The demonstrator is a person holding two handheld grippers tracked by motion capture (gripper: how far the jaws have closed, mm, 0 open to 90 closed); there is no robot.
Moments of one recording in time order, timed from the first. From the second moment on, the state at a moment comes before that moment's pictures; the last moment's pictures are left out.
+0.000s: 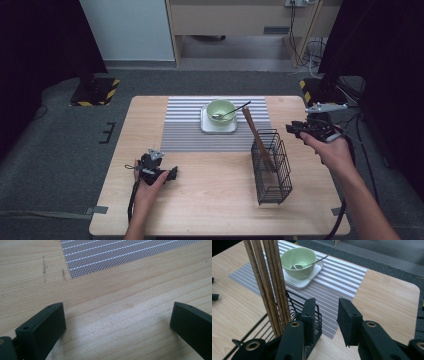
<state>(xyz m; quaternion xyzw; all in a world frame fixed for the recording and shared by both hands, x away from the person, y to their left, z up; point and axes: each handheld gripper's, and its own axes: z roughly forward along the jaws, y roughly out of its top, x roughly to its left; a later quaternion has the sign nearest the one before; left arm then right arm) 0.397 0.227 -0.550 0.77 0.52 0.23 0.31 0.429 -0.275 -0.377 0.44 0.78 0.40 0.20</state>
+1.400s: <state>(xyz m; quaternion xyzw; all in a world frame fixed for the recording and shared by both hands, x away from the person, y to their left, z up) 0.398 0.227 -0.550 0.77 0.52 0.23 0.31 0.445 -0.167 -0.367 0.37 0.80 0.43 0.20</state>
